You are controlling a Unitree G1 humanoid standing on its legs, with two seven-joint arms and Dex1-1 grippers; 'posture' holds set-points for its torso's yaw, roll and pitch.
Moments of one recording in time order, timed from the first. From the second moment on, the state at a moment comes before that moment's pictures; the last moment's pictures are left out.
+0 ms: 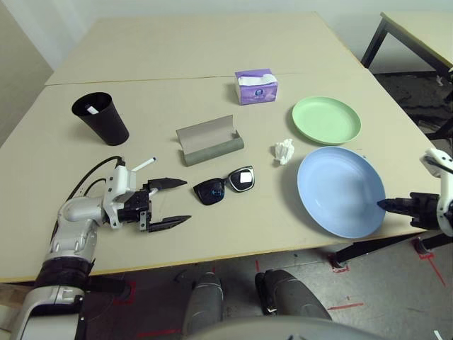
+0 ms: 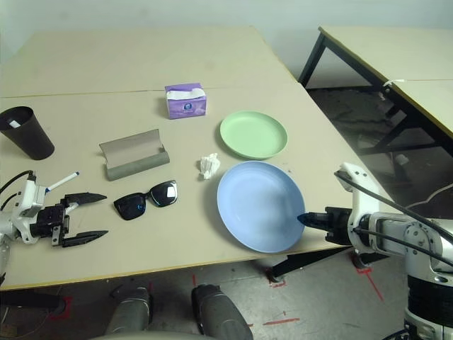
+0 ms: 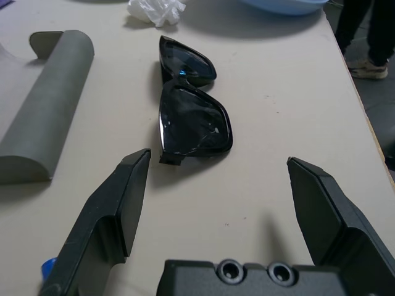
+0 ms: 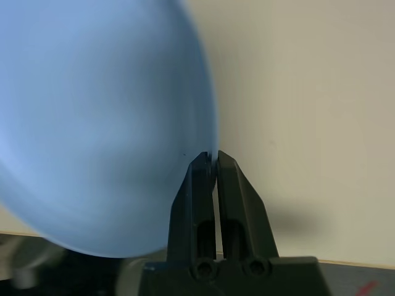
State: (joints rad) left arm -0.18 0.71 0.10 0.43 -0.41 -0.30 -1.49; right arm -0.26 -0.86 -0.43 -0.16 0.67 1.57 0.56
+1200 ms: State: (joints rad) left arm -0.14 0.68 0.18 0.31 -0.48 -0.20 -1.33; right arm -1.35 -0.69 -0.10 1.29 0.24 0.77 0.50
